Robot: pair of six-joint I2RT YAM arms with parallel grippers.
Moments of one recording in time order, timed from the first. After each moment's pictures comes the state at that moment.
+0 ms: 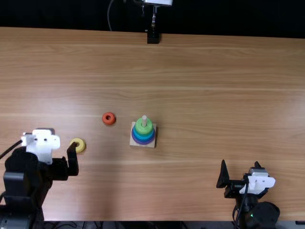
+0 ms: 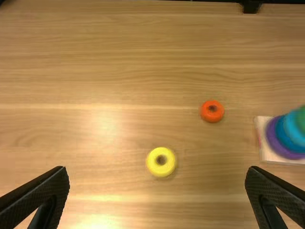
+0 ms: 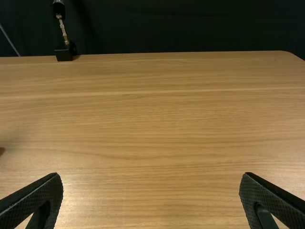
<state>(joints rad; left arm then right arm) -0.06 0.74 0.86 -0.73 0.01 -0.06 -0.04 0.01 0.09 -0.32 -0.01 -0.03</state>
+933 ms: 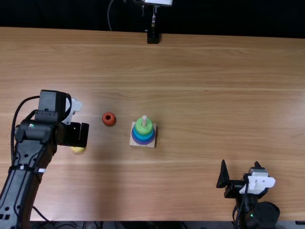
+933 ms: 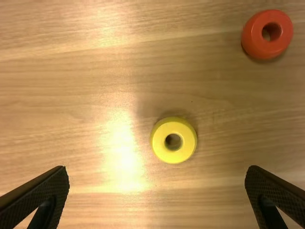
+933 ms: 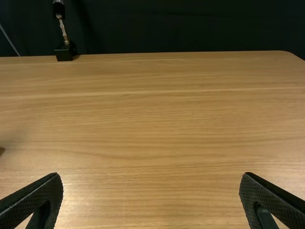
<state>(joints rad) -0.07 1.48 1.15 -0.88 -0.06 0.02 -0.04 0.01 0.09 -0.32 -0.01 -0.03</state>
